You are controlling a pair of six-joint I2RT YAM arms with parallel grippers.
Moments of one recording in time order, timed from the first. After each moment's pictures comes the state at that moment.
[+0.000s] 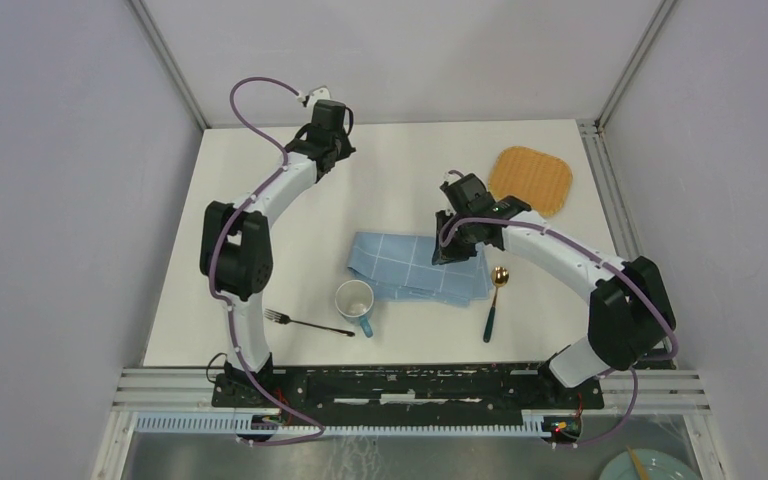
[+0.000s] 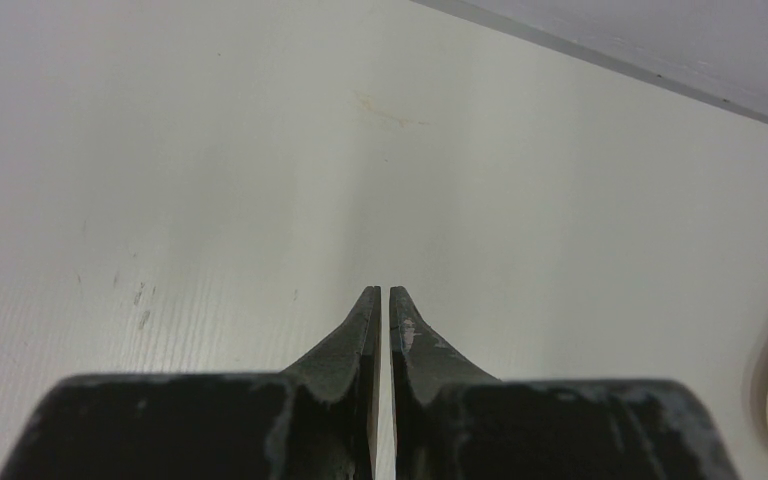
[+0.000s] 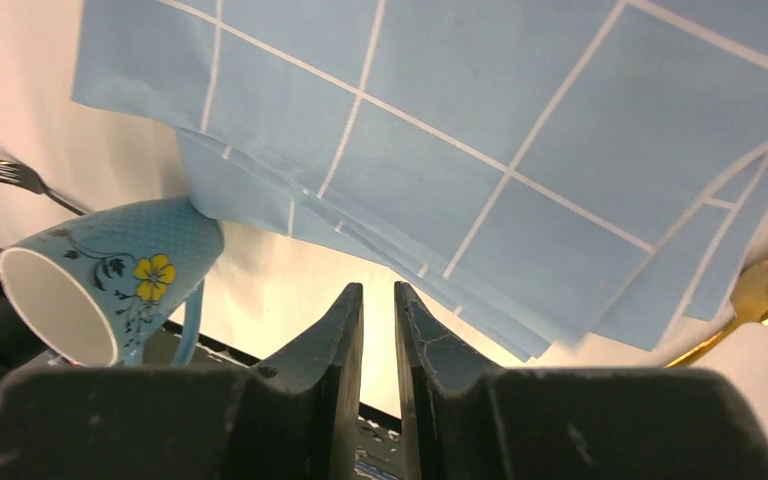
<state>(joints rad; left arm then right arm) -0.35 1.99 1.68 -0.28 -0.31 -0.51 0.59 1.53 1.14 -0.65 -0.15 0.56</state>
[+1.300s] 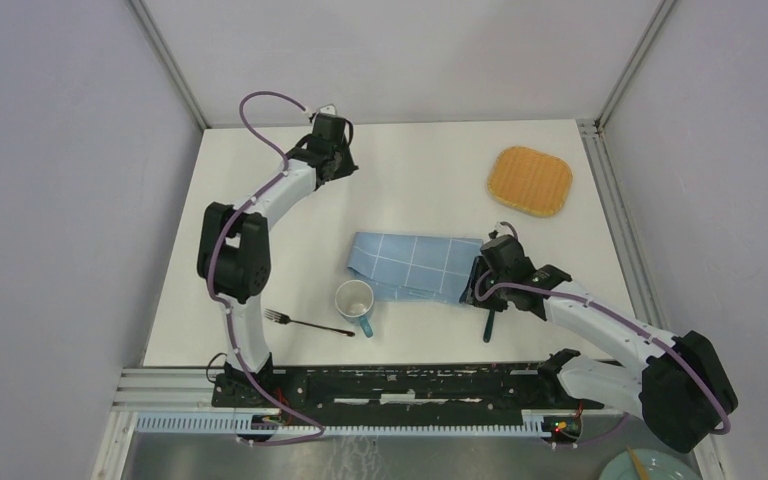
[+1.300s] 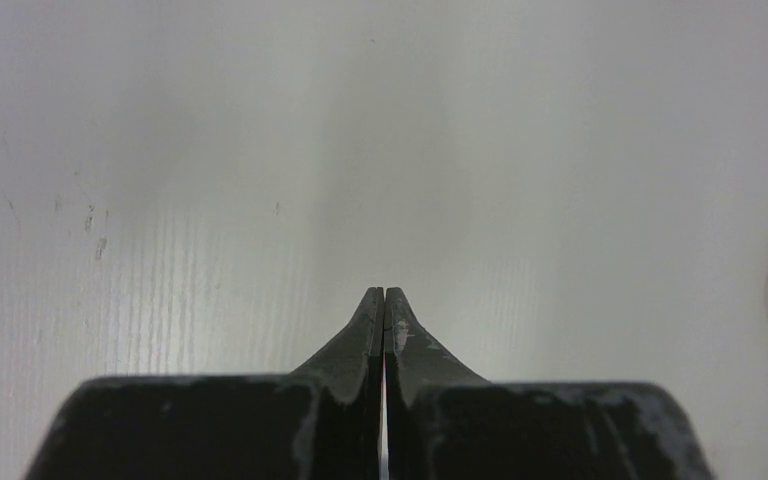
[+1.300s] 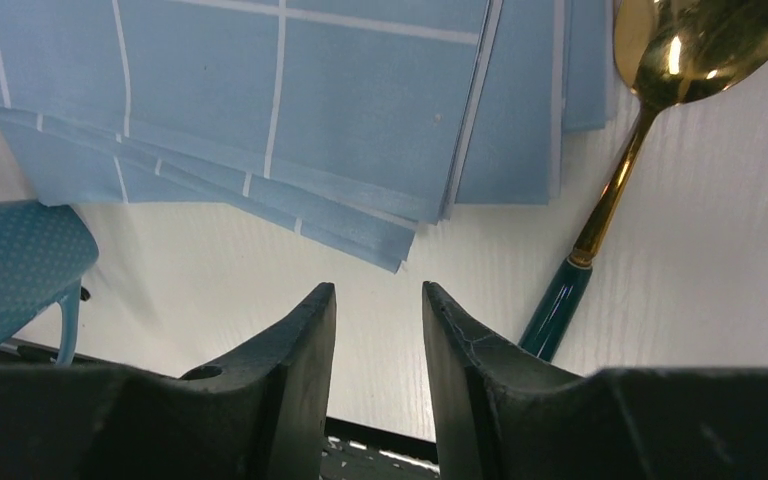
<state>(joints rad) -0.35 1.97 1.59 -0.33 -0.18 -0.51 0.59 1.10 0.57 -0.49 -0.02 0.80</state>
